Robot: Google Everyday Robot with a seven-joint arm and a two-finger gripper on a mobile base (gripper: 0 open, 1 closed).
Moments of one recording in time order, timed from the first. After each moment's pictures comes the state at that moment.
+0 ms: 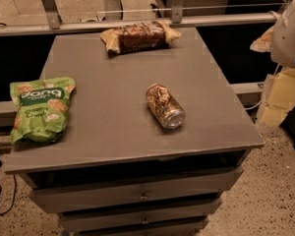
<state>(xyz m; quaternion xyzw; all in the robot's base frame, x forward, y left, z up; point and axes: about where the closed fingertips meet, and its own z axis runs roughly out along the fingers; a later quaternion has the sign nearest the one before) 0.438 -0.217 0.976 -0.60 0.78 -0.03 0.16</state>
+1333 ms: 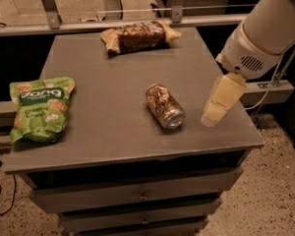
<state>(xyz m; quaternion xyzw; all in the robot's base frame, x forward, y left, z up) 0.485 -0.159 0.931 -0.55 0.81 0.04 0.19</state>
